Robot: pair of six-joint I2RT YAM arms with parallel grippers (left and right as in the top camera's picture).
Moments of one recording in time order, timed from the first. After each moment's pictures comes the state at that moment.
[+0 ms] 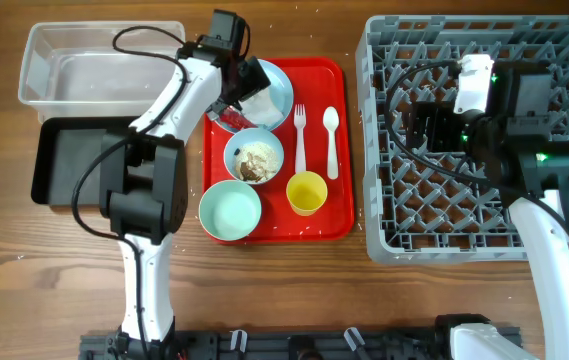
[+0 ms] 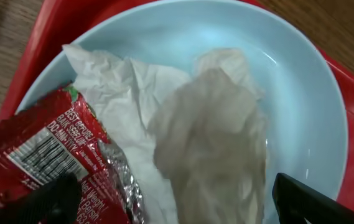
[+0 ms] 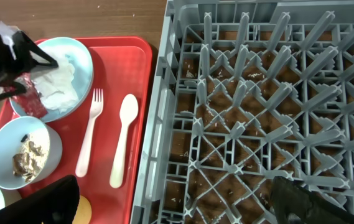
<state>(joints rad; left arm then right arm) -0.27 2.28 1.83 -0.75 0.02 -0.77 0.03 1.28 1.21 -0.77 -0.18 0.02</state>
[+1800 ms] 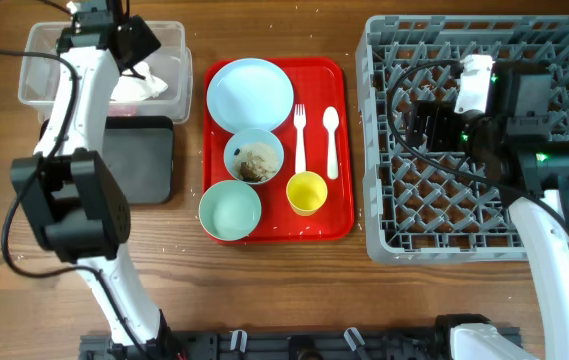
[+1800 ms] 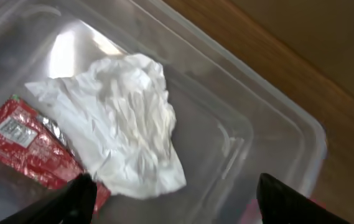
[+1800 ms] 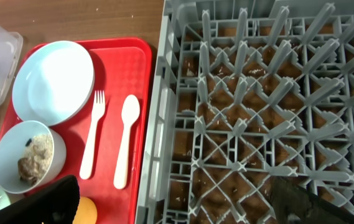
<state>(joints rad) 0.07 2.10 1.85 -0.72 -0.11 -0.52 0.03 1.28 1.21 -0.77 -0.18 0.06</state>
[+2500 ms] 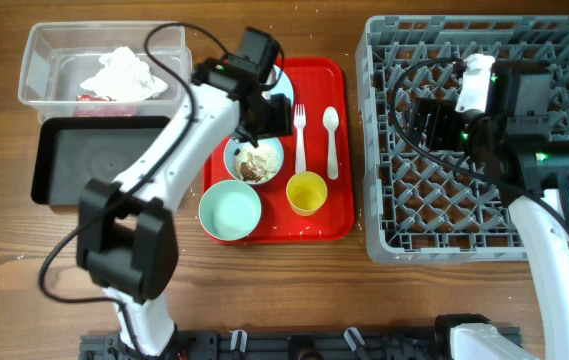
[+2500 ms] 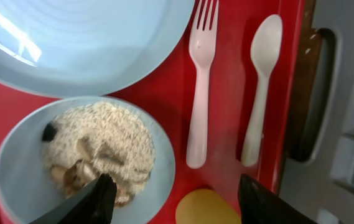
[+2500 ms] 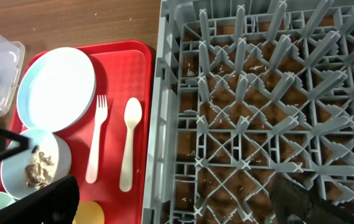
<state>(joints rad) -0.45 1.95 1.64 -0.96 0.16 -0.49 0.03 1.28 1.21 -0.77 -0.18 0.12</state>
